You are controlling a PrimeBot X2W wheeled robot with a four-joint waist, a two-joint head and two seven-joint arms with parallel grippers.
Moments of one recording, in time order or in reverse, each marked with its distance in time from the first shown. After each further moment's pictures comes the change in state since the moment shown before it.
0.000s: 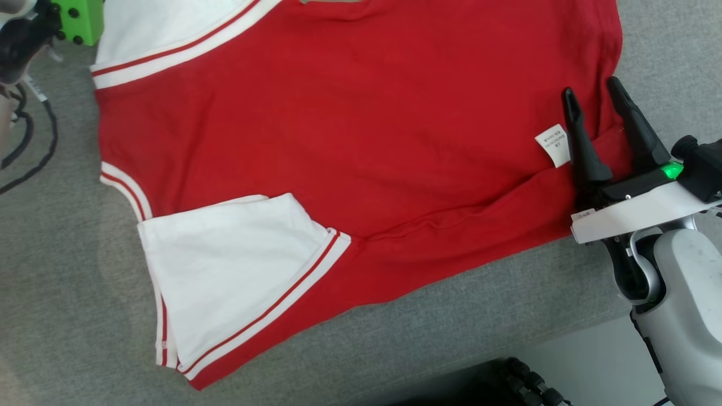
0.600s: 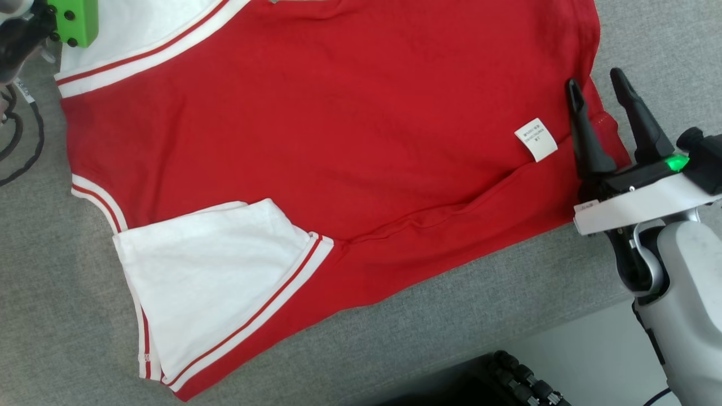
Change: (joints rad) left arm -0.051 0.042 -0.136 0.034 -0.063 -0.002 -0.014; right arm -0.020 0.001 -0.002 0.002 0.011 0.000 0.000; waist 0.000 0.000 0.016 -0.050
